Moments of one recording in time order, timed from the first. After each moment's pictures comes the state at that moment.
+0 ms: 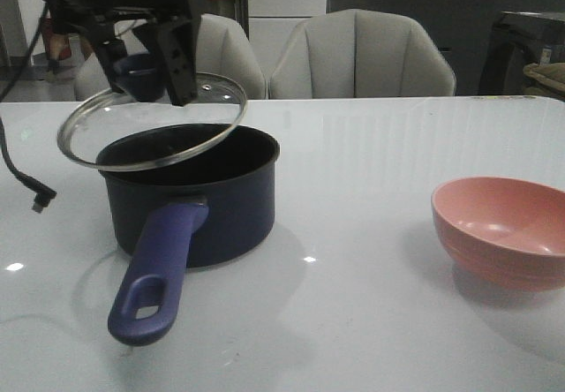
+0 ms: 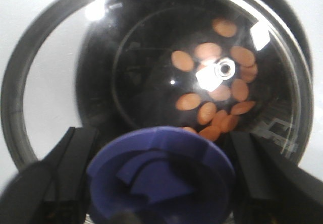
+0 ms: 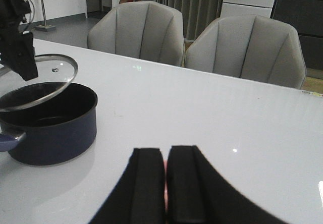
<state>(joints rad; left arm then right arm) -0.45 1.93 -1.80 -0.05 1.25 0.11 0.28 0.19 -0.18 0.34 0.13 -0.36</state>
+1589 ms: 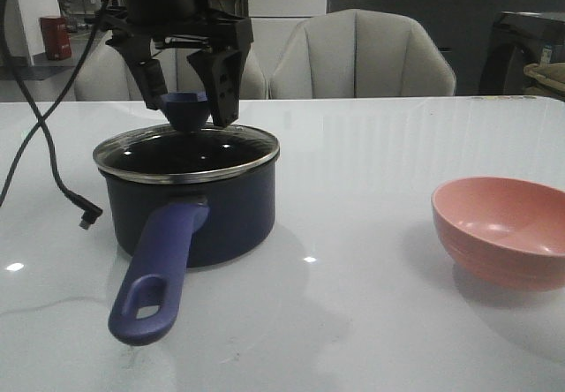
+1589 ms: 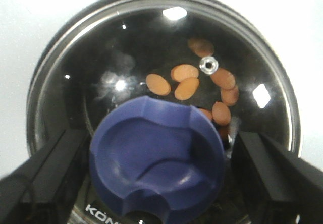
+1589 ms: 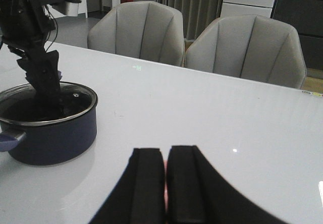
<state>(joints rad) -0.50 2.01 -1.88 -0.03 1.24 0.07 0.28 0.19 -0.18 0.34 0.13 -0.36</state>
